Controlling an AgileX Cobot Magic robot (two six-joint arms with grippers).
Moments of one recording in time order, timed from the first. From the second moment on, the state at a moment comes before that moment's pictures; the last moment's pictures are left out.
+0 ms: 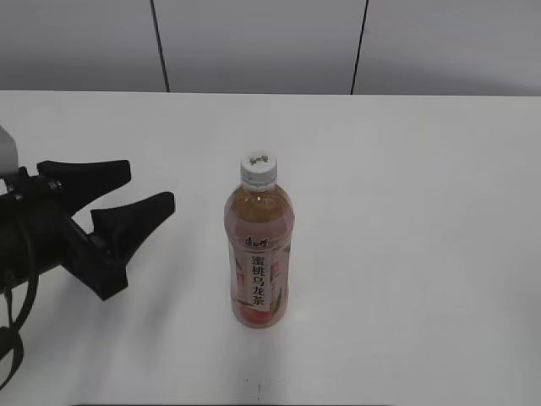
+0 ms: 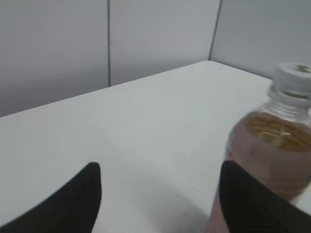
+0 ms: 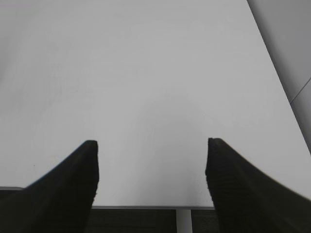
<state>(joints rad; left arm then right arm) -0.35 1.50 -0.22 0.49 -1.08 -0.22 0.01 -0.01 -0.51 0.01 1.10 -0.14</state>
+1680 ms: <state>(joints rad) -0.36 1.78 -0.36 0.82 -1.21 -0.30 0.01 -0.01 -0.51 0.01 1.10 -0.14</state>
